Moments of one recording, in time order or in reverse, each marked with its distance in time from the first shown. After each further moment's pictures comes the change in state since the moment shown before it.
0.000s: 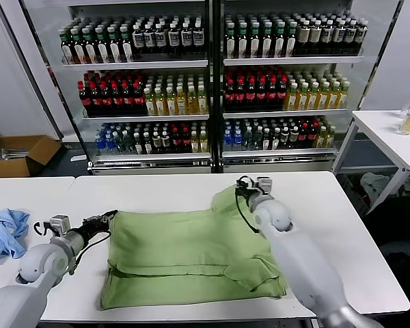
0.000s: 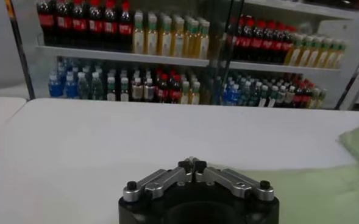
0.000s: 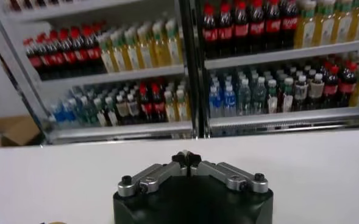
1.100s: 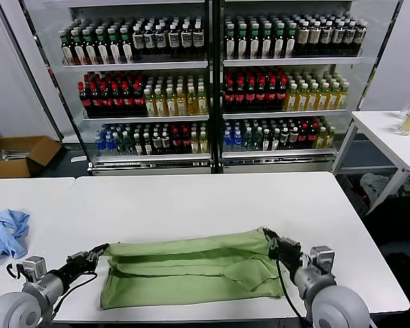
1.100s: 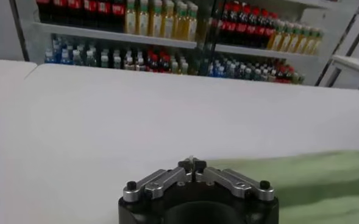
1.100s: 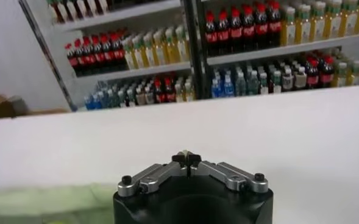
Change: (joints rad) left arm 0.440 -0.006 -0.286 -0.277 0.004 0.067 0.049; right arm -0.699 -0.188 0.258 0.616 -0.037 -0.034 0.002
